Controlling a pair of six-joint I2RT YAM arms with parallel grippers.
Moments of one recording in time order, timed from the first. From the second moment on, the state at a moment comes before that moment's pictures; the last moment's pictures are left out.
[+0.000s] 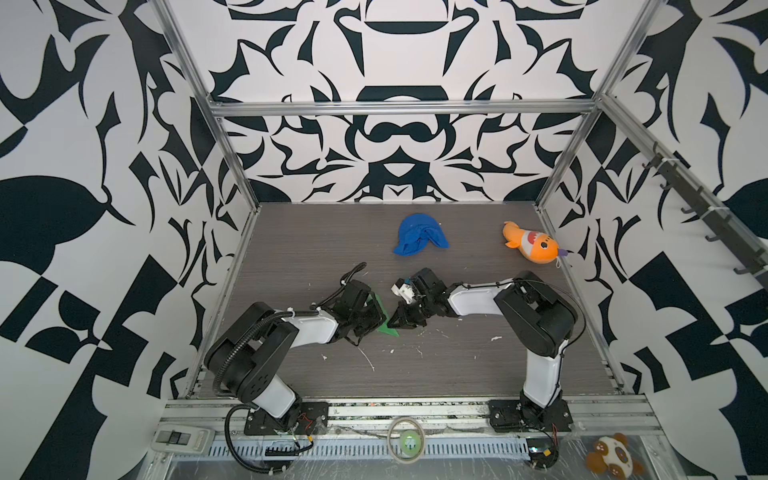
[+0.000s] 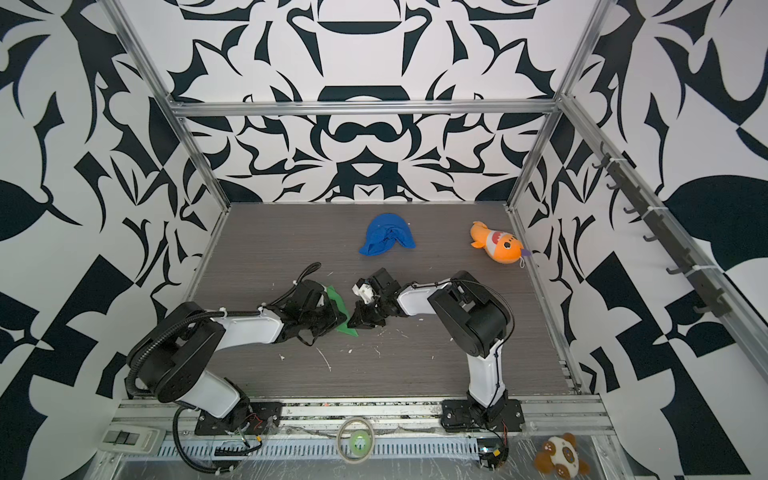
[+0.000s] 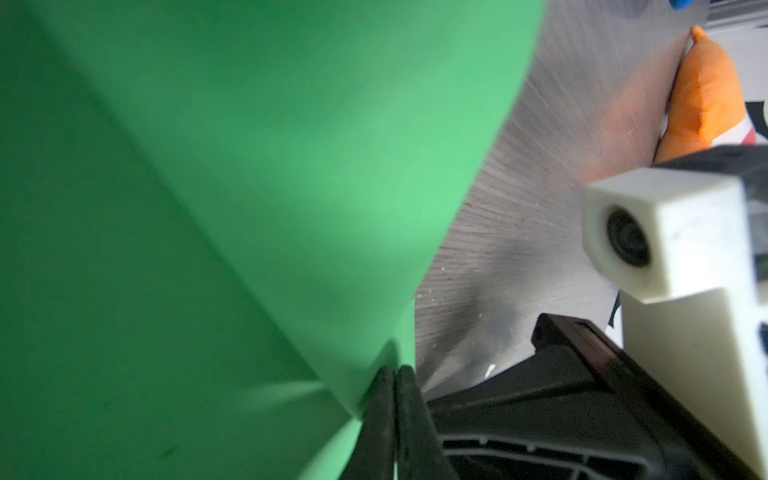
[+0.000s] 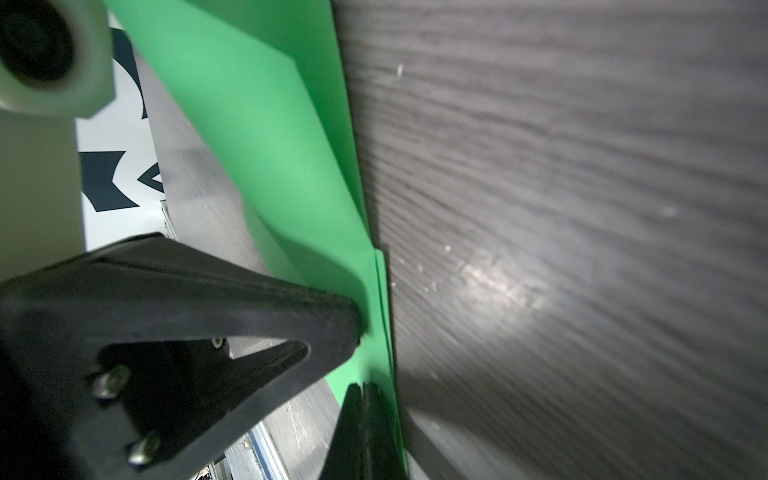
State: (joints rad) left arm -0.64 1.55 0.59 0.08 0.28 -1.06; right arm 0.71 1.92 0.95 -0.02 -0.69 0.67
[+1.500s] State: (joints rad) left arm -0.67 1.58 0.78 -0.28 0.17 -0.75; right arm 0.71 1.81 0.79 -0.01 -0.67 0.63
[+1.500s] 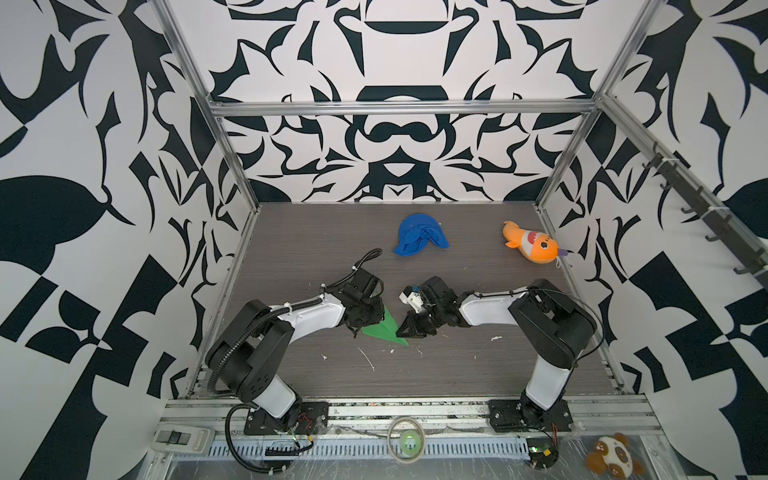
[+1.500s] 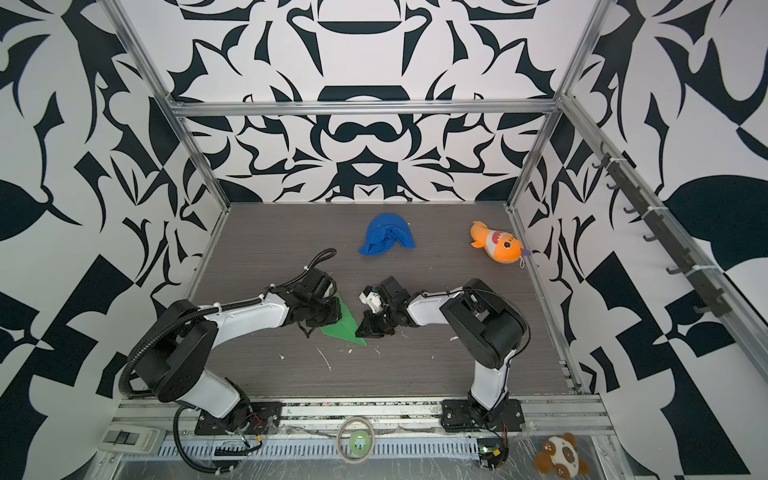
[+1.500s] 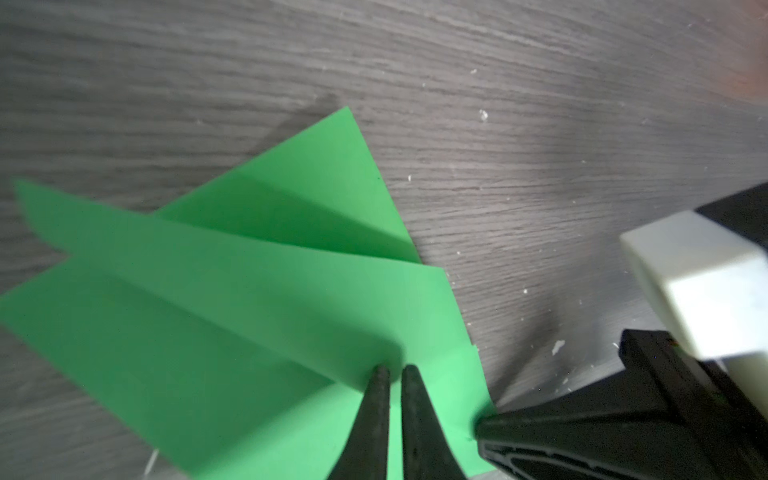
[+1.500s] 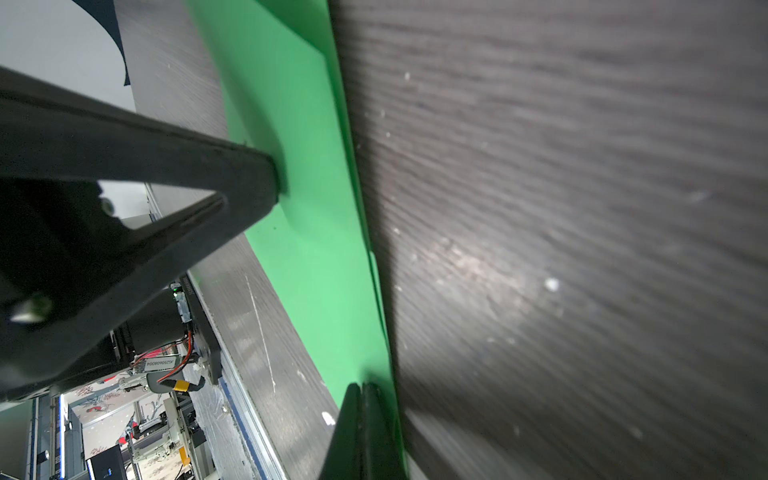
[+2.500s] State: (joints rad) left arm -0.67 1.62 0.82 -0.35 0.04 -0.75; right arm 0.71 1.81 0.80 -0.03 -0.67 0.62
